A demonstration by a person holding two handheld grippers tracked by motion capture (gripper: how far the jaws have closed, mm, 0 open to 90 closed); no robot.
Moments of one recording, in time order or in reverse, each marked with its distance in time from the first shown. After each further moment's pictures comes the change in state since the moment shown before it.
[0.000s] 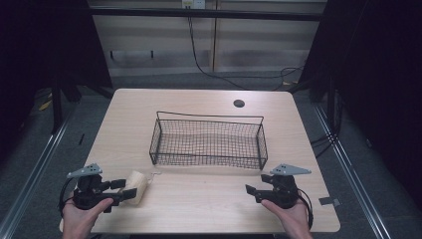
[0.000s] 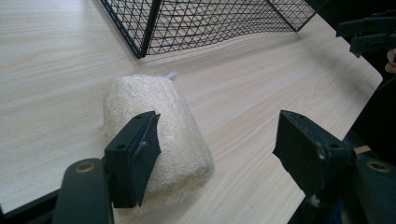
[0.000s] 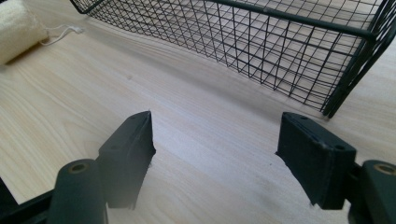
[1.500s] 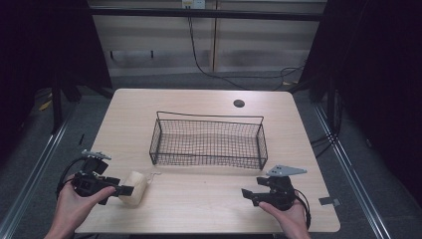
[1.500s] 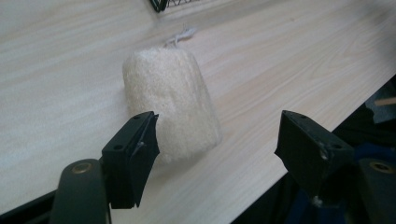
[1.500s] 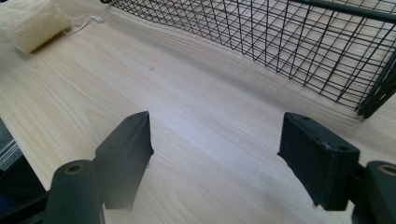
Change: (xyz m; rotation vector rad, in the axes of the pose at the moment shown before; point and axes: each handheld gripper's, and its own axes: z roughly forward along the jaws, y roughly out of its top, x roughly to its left) left arm -0.011 0.050 -0.006 0.362 0.112 -0.052; right arm 0.007 0.001 0.003 0.034 0.065 -0.019
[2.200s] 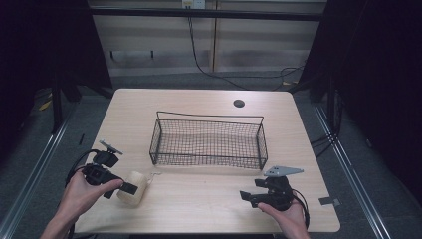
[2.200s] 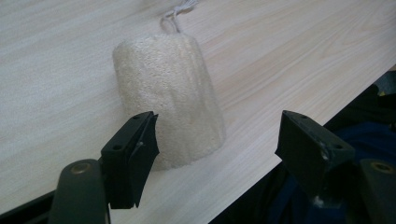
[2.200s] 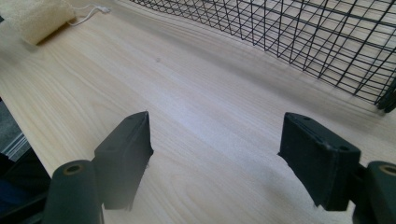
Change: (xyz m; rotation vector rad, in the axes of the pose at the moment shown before) left arm 0.006 0.027 0.018 0.194 -0.015 -0.034; right arm 0.002 0.000 0.004 0.038 0.027 0.006
